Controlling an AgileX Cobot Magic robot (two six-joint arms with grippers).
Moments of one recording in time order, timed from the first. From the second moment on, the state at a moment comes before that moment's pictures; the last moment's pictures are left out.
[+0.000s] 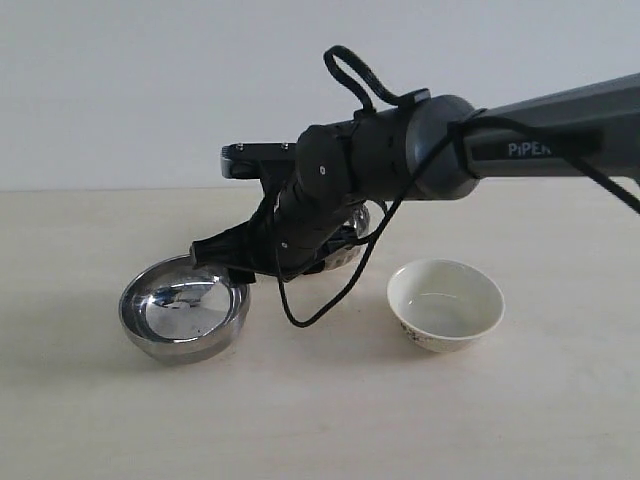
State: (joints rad) left arm -0.07 0.00 0.00 -0.04 0.31 -0.05; right arm 0.73 2.09 -1.56 0.15 0.48 0.19
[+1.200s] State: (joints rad) left arm -0.07 0.00 0.00 -0.04 0.31 -0.05; right arm 0.77 2.22 -1.57 0.17 0.33 0.25
